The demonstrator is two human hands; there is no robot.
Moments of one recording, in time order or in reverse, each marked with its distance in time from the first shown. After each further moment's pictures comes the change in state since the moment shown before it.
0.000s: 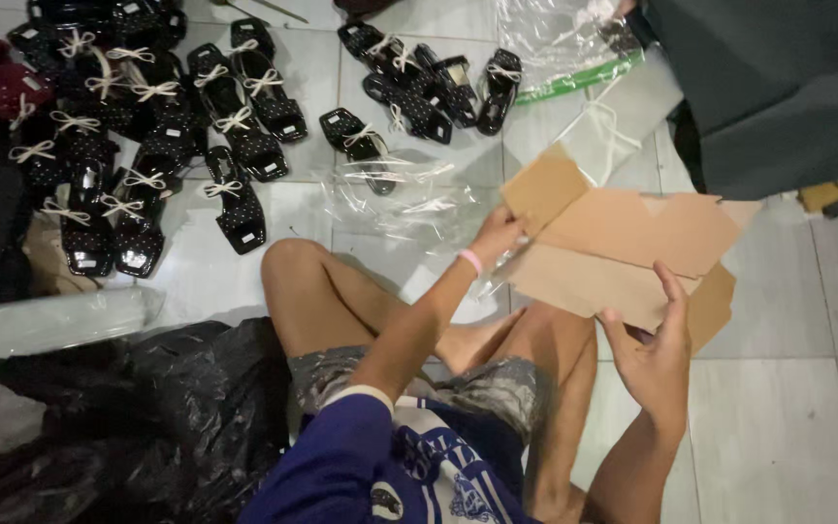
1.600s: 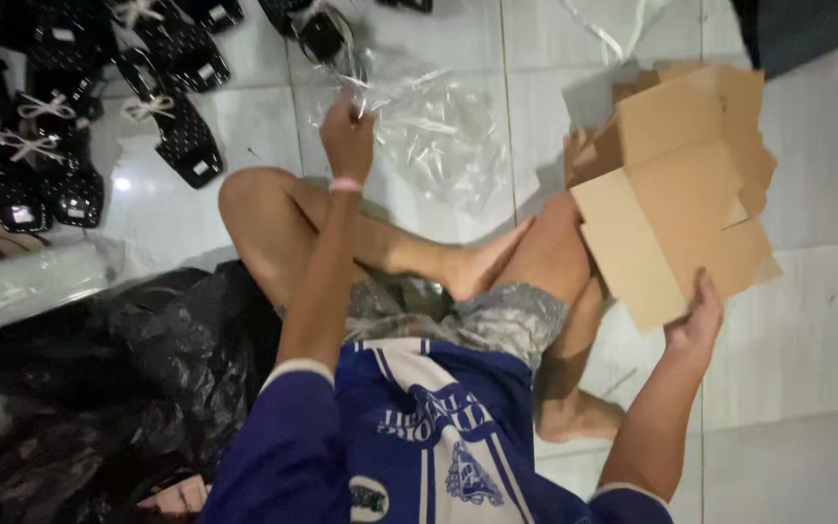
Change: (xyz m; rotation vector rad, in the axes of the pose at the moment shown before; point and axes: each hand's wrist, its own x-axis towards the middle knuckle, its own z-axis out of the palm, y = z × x) left_hand -0.072 0.057 -0.182 0.639 0.695 0.262; right_hand -0.101 0.342 -0.060 0.793 0.503 0.662
